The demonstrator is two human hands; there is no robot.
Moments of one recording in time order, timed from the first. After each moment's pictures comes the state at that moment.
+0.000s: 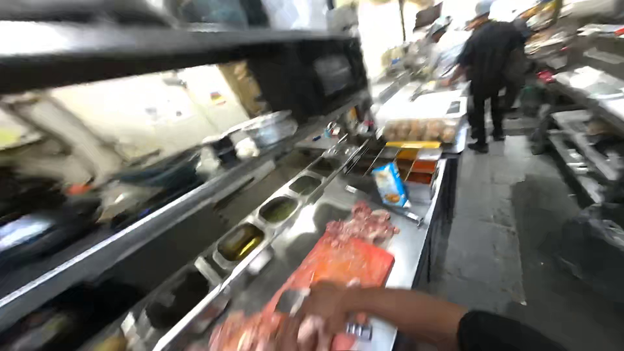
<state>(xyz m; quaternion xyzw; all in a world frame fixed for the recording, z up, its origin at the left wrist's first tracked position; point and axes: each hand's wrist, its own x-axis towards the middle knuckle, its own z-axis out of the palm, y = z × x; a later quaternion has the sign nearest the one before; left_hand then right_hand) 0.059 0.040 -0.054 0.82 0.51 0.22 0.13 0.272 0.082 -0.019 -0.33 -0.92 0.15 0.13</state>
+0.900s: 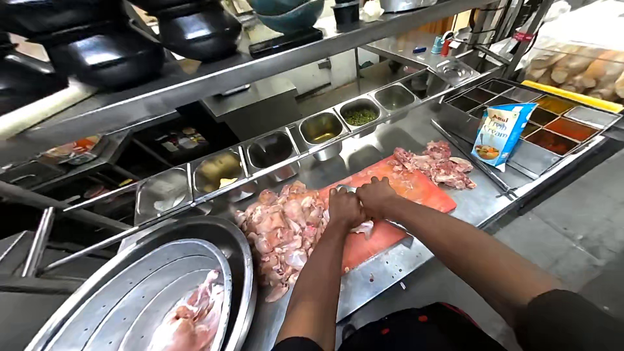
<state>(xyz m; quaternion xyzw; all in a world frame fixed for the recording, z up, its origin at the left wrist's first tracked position) 0.101 0.076 -0.013 0.79 0.62 -0.03 0.00 0.229 0.095 0.023 -0.50 -0.86 0.09 -0.10</state>
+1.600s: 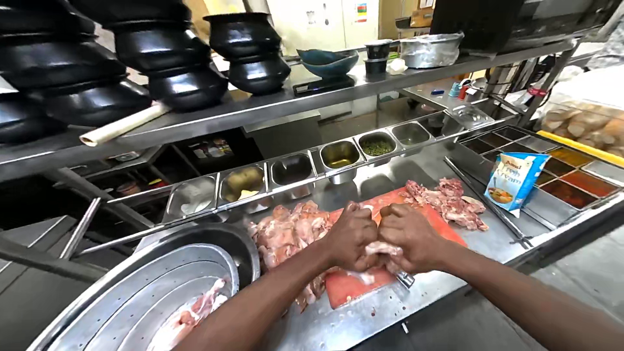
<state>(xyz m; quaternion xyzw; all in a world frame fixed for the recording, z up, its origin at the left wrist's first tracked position) 0.073 0.027 0.089 0.94 0.21 0.27 -0.04 0.299 0.036 0.083 -0.14 -0.93 -0.04 0.35</state>
